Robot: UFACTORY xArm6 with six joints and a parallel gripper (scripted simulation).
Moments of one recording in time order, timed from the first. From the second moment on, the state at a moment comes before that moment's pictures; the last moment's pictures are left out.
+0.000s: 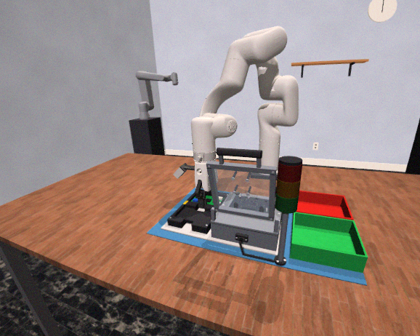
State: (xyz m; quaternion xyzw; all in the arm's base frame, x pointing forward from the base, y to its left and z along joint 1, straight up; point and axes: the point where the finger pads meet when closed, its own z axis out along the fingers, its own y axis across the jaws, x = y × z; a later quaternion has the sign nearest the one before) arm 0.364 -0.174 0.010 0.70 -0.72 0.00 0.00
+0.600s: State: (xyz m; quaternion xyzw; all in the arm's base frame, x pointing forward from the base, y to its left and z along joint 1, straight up) arm 0.363 -0.174 0.017 0.70 -0.72 0.00 0.00
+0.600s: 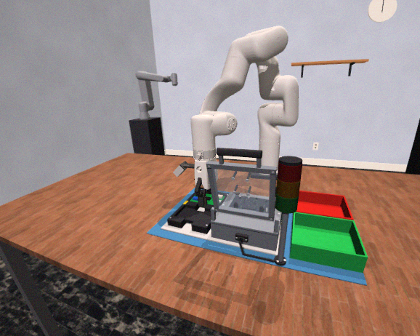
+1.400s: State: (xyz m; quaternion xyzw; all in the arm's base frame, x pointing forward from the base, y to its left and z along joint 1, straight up) arm 0.363 -0.174 0.039 0.70 -0.72 0.00 0.00
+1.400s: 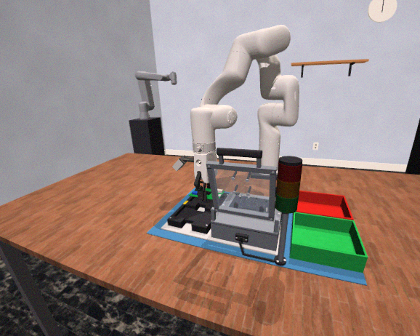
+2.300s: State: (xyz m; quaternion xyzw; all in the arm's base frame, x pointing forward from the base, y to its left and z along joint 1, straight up) arm 0.364 -0.174 0.104 0.70 -0.72 0.00 0.00
